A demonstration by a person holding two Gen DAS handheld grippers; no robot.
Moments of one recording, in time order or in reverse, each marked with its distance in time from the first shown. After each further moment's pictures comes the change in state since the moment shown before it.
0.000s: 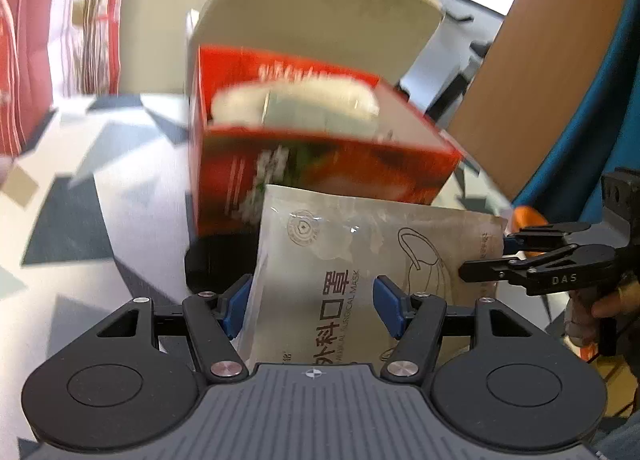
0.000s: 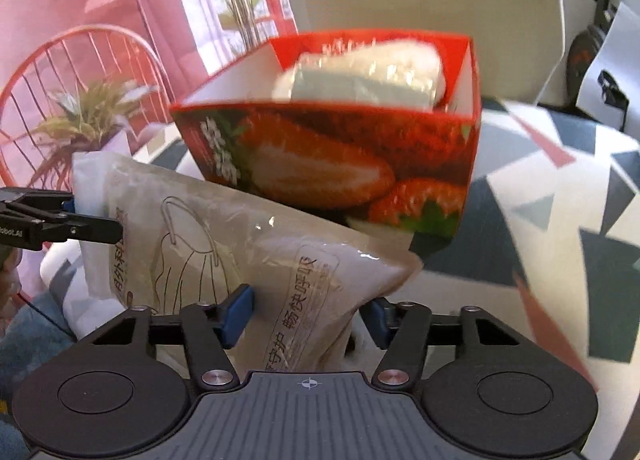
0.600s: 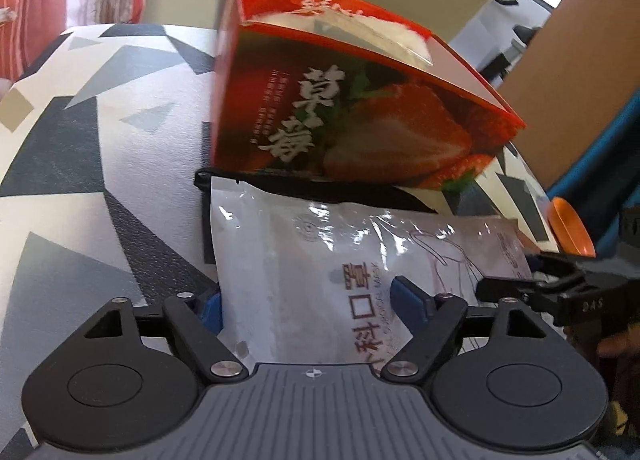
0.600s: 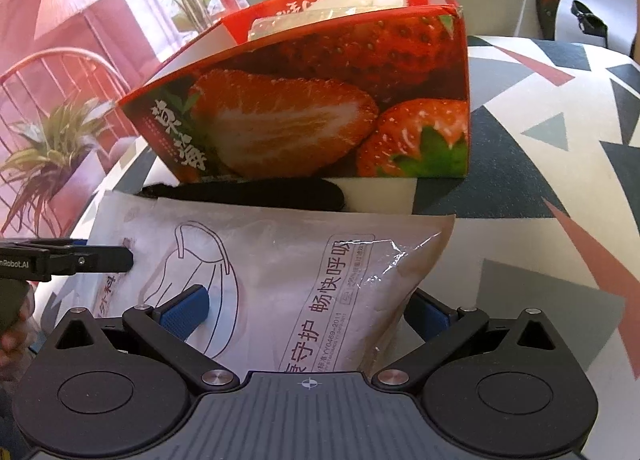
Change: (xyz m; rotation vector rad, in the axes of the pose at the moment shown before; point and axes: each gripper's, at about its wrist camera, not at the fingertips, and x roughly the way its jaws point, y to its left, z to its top) left arm 0.059 0.023 -0.023 -0.110 0.134 0.031; right arm 0.059 -0.014 -0.030 0.182 0.030 0.013
